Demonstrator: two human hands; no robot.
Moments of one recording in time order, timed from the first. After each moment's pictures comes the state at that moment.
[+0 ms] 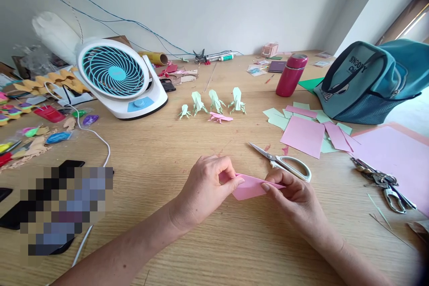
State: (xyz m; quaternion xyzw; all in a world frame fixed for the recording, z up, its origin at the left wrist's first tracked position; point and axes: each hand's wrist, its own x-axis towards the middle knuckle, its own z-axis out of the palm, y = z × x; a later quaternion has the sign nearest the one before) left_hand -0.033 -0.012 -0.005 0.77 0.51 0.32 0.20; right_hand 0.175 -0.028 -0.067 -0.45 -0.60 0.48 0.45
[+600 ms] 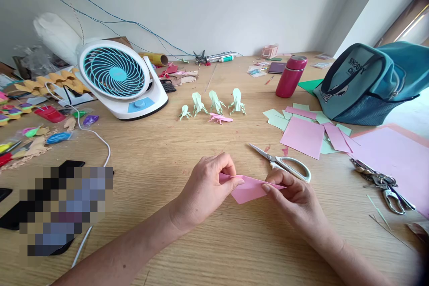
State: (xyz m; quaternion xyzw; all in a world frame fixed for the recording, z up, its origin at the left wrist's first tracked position) left_hand -0.033 -0.013 -0.004 0.76 0.52 0.32 0.24; right_hand 0.176 -0.028 -0.067 -0.44 -0.61 0.47 0.46
